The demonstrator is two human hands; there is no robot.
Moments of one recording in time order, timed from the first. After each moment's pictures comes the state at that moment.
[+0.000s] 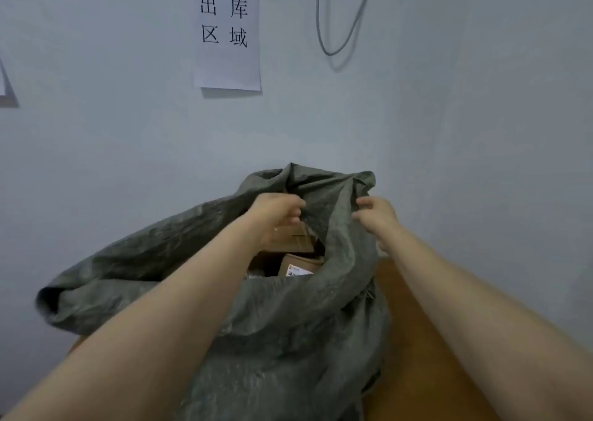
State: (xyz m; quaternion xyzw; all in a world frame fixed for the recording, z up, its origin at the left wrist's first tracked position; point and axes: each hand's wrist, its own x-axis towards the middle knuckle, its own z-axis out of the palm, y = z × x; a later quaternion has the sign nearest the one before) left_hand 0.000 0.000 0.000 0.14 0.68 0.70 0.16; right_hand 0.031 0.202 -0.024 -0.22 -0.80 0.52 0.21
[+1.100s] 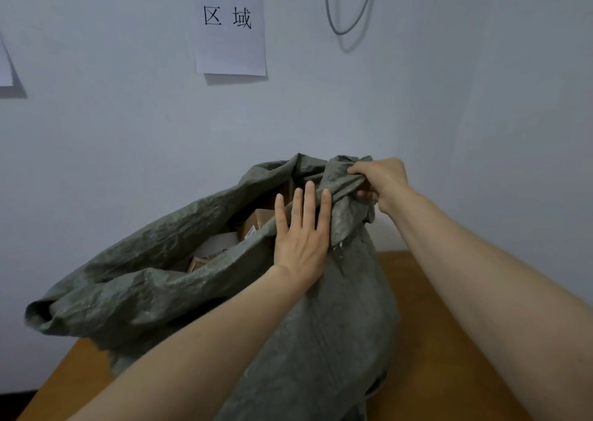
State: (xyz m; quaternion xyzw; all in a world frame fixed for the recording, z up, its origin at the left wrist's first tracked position) left_hand 0.022 0.051 -0.071 0.27 0.91 -0.02 -0.31; right_hand 0.015 0.200 0.027 -0.19 -0.69 0.65 0.27
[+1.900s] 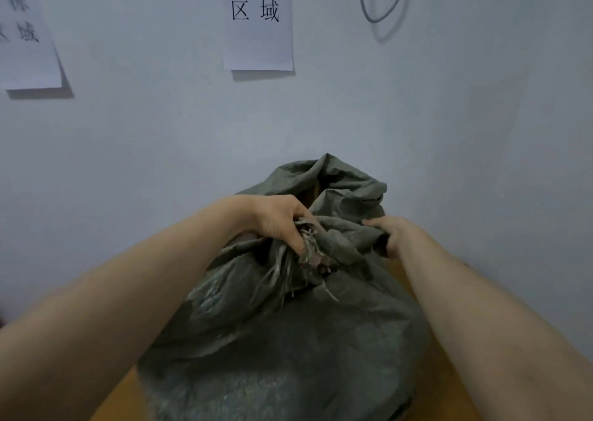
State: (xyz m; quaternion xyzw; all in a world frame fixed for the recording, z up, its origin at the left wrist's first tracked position) left_hand -0.021 -0.004 0.021 0.34 0.88 0.25 0.23; right_hand -0.054 0.235 -0.062 -0.33 -0.63 0.70 -0.03
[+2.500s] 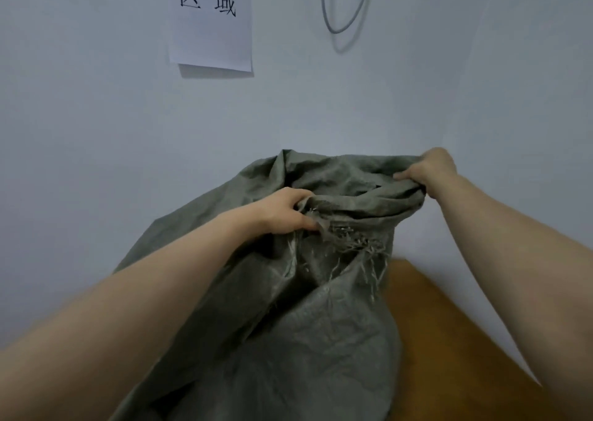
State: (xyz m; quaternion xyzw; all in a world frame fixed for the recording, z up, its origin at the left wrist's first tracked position) left_hand -0.081 0.020 0.019 0.40 0.83 0.37 0.10; right_hand -0.041 0.294 0.061 -0.35 -0.82 0.34 0.29
